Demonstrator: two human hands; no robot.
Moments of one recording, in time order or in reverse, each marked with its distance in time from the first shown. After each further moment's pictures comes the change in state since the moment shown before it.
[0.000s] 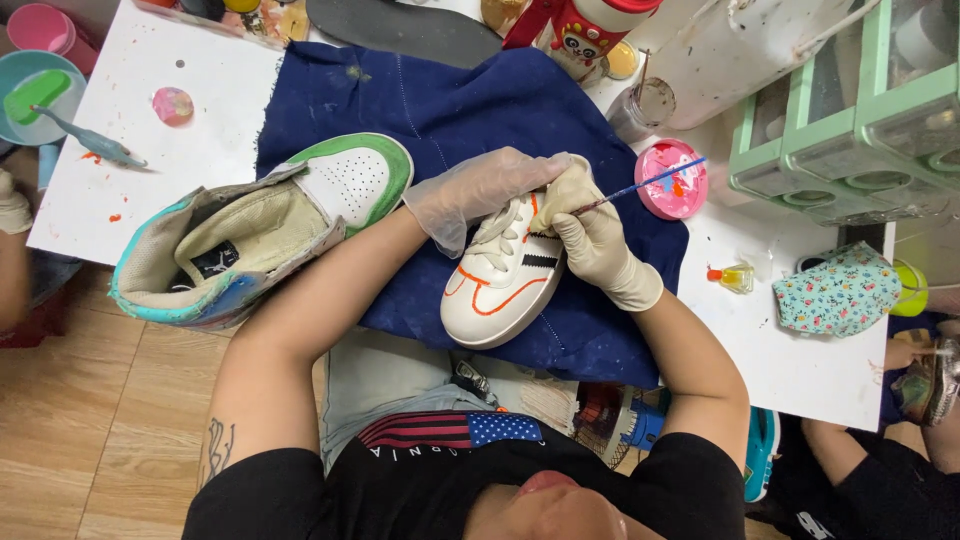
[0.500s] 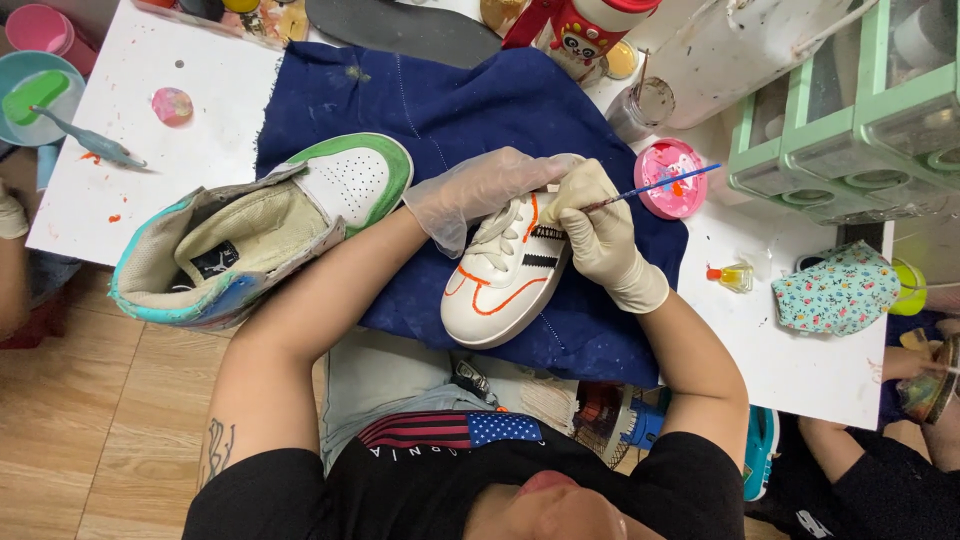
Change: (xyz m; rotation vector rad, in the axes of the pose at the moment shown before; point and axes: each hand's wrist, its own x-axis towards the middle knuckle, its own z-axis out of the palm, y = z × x) left_hand -0.002 -0.016 0.000 0.102 -0.038 0.151; right_hand 0.002 0.005 -0.011 -0.077 -0.003 -0.104
